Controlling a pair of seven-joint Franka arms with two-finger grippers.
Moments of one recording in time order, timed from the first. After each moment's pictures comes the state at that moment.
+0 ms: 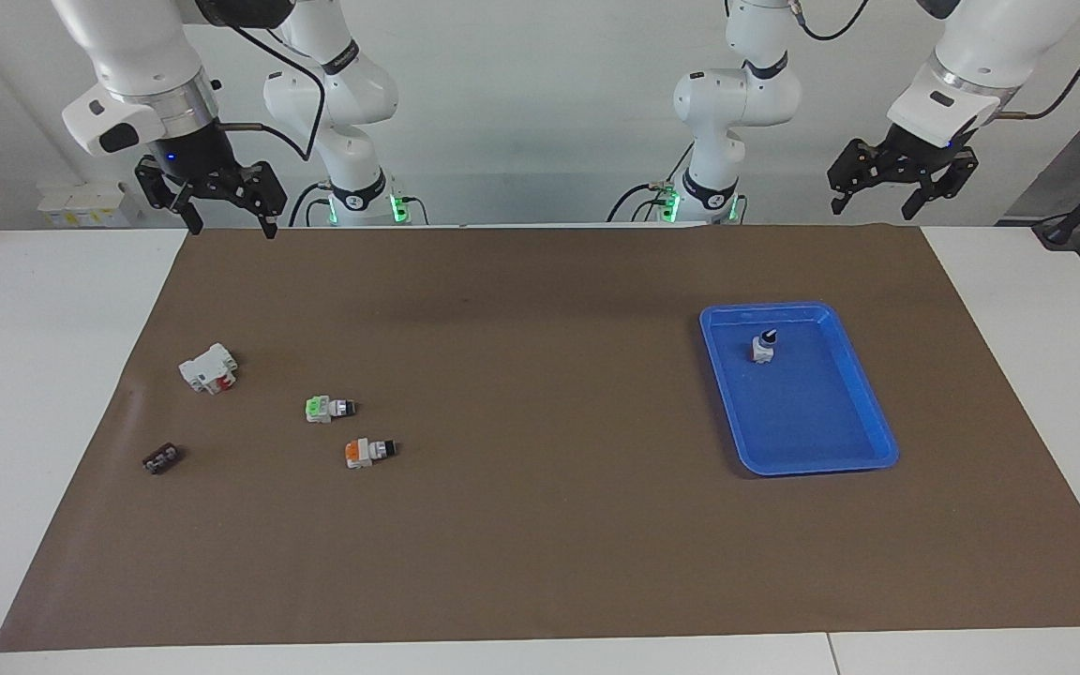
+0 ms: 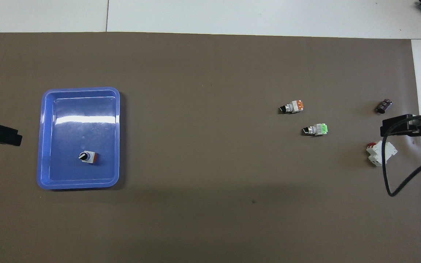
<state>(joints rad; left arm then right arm) -0.08 -0.08 0.03 -1.57 0.00 1.42 0.12 0.06 -0.10 -0.03 -1.65 -0.04 1.55 0.10</state>
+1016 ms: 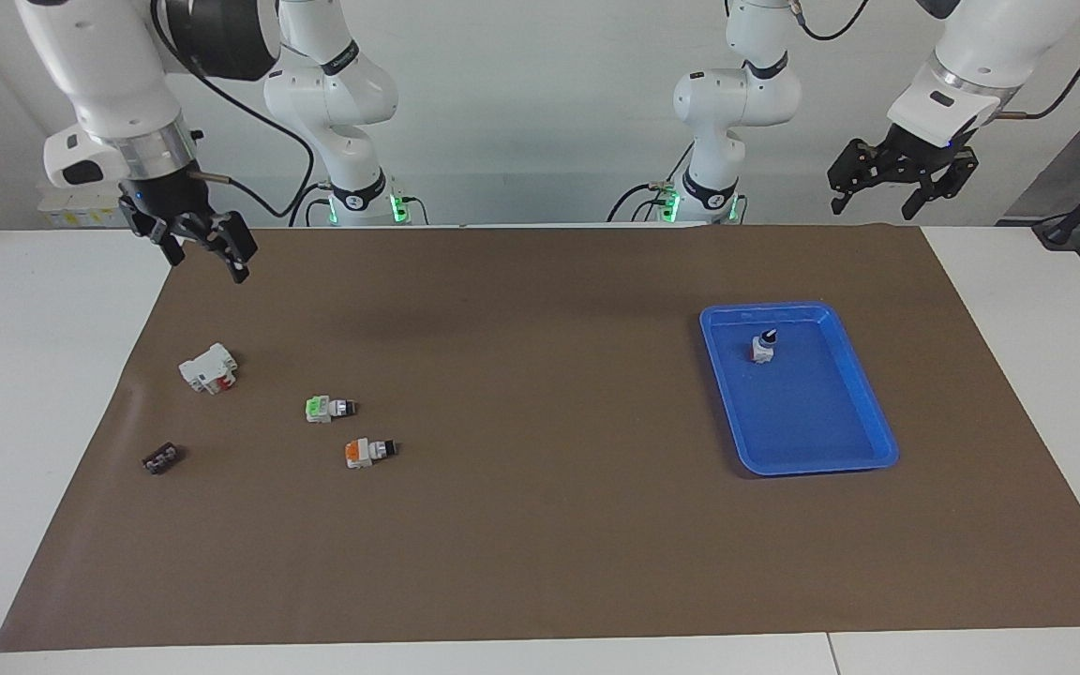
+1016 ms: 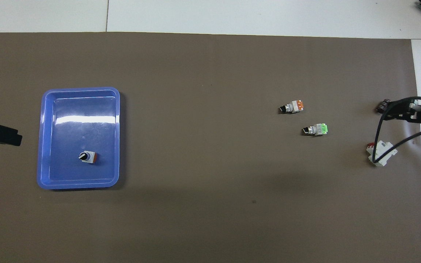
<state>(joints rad) -0.08 -0.08 0.03 -1.57 0.00 1.42 0.12 0.02 -0.09 -0.06 -1.83 -0.07 1.82 0.40</state>
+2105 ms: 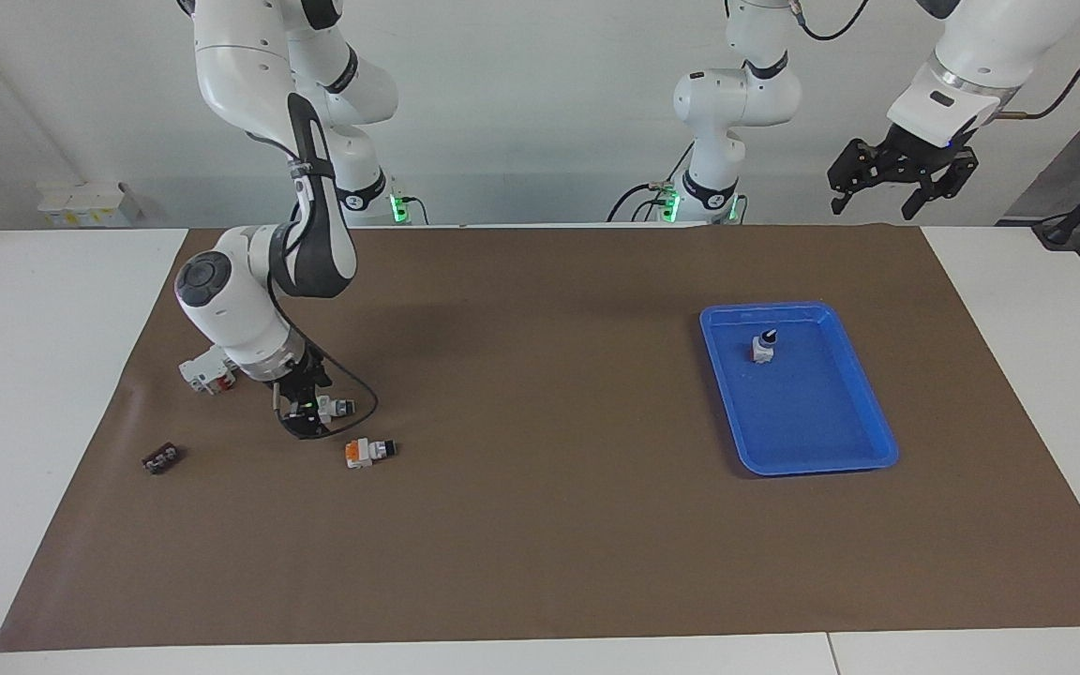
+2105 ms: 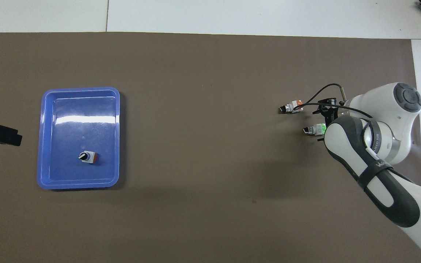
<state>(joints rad) -0.08 -0.08 0.03 -1.57 0.00 1.42 0.12 0.04 0.30 -0.04 -2.04 0.21 2.31 1.35</state>
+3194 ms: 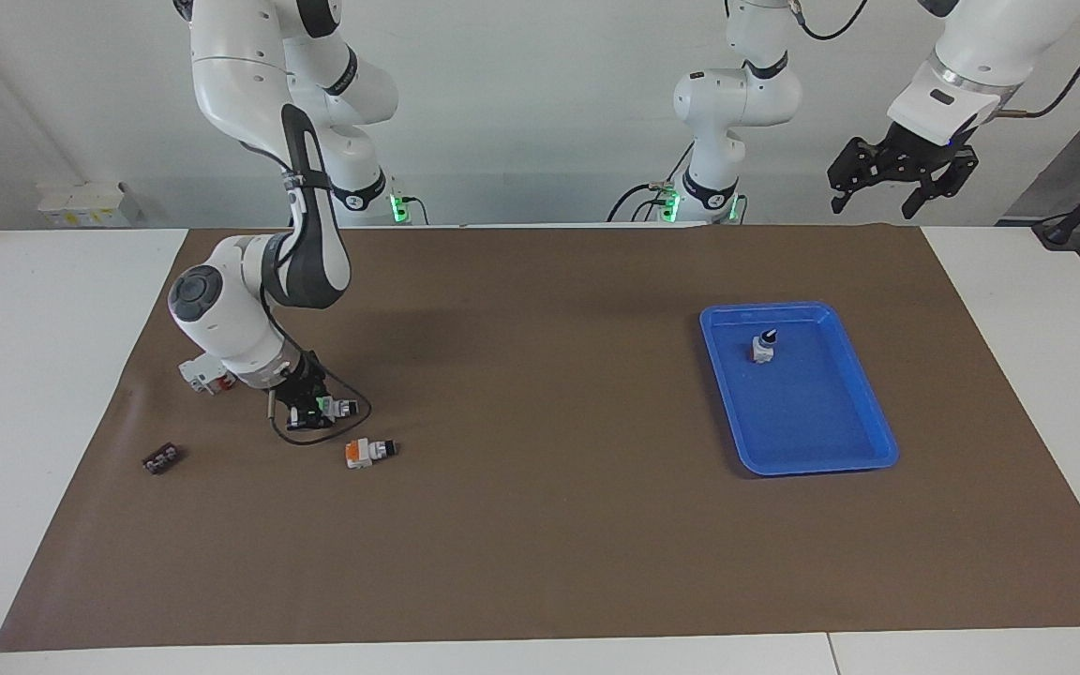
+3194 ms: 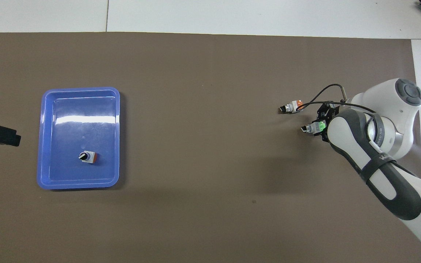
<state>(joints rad) -0.08 -0.09 0.03 -1.56 0.00 1.42 0.12 0.03 0.32 -0.04 -1.95 0.22 2.17 1.35</state>
